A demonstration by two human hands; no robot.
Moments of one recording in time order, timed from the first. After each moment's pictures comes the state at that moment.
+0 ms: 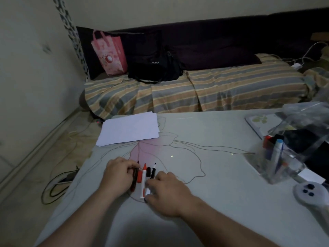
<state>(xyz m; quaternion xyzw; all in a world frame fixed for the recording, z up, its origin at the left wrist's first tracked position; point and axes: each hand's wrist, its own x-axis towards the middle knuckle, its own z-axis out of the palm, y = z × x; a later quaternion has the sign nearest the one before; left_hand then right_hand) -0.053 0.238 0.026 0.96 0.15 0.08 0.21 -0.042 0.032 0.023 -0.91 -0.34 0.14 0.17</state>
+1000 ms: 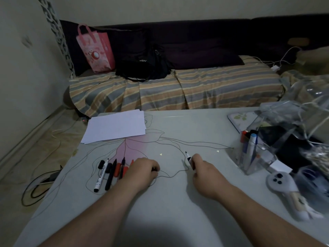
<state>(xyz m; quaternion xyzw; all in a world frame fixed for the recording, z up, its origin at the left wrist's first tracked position) -0.023 0.143 0.017 0.98 0.00 -0.05 0.17 -0.020 -0.100 0.045 -0.95 -0.15 0.11 0.25</state>
